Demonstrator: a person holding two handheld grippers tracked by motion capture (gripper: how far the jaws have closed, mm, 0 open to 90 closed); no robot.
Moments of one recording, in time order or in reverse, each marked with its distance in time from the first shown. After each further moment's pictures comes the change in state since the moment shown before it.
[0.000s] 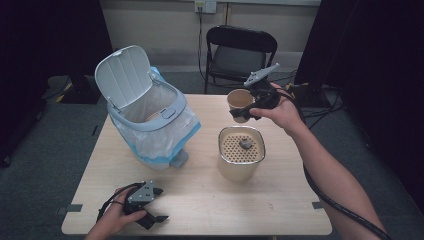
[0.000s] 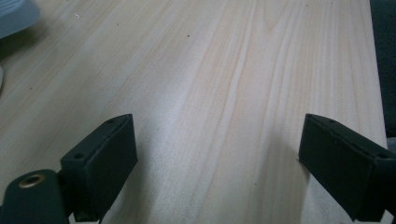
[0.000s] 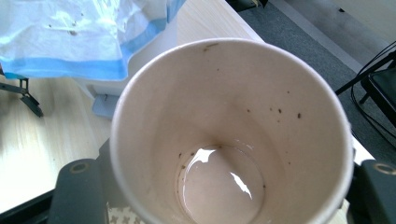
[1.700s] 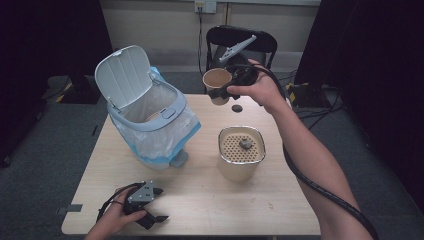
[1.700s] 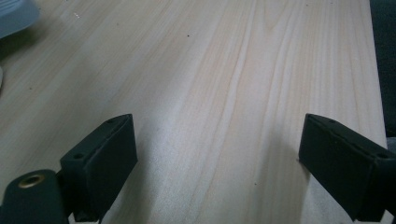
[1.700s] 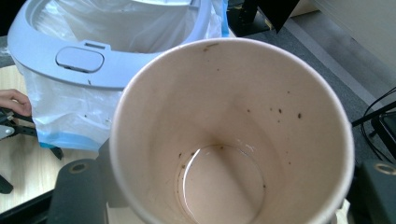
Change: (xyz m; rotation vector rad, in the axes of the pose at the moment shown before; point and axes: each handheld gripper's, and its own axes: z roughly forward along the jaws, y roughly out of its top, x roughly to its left) left arm 0.000 0.000 0.000 0.000 0.000 0.001; right arm 0.010 0.084 0.009 -0.033 0.052 -0.062
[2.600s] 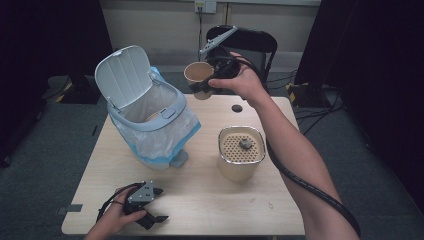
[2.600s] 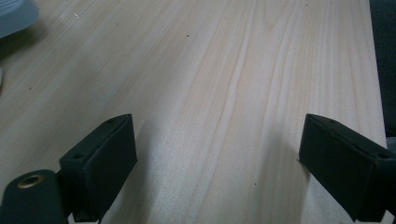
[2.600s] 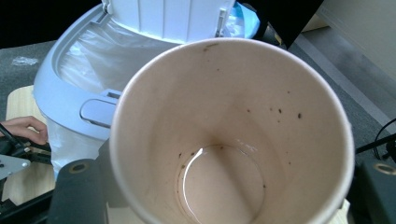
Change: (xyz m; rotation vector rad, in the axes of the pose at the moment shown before) left arm 0.000 0.000 0.000 0.003 -0.004 -0.001; right arm 0.016 0.041 0.019 -0.037 0.038 -0.029
